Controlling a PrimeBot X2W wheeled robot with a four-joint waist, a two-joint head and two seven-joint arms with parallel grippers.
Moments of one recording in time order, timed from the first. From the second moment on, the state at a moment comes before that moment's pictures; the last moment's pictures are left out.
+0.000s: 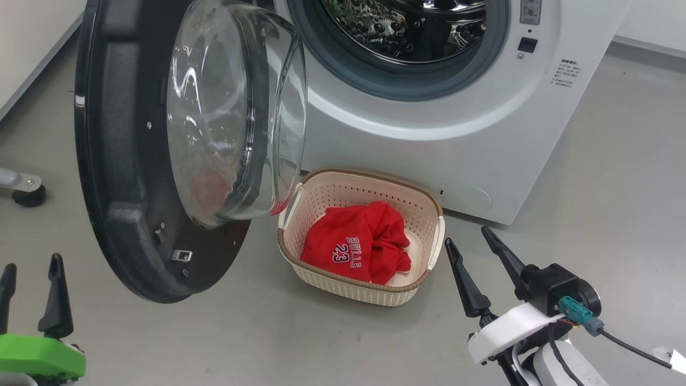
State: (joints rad) left arm -0.01 0.27 0.11 0.19 -0.57 -0.13 -0.12; right arm -0.10 -0.09 0.34 0.25 0.31 0.12 -0.24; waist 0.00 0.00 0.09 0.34
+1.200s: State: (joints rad) left arm -0.01 0.31 0.04 0.26 -0.58 -0.13 -0.19; right arm -0.10 -0.08 0.34 0.24 0.31 0.12 -0.24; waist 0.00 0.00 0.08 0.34
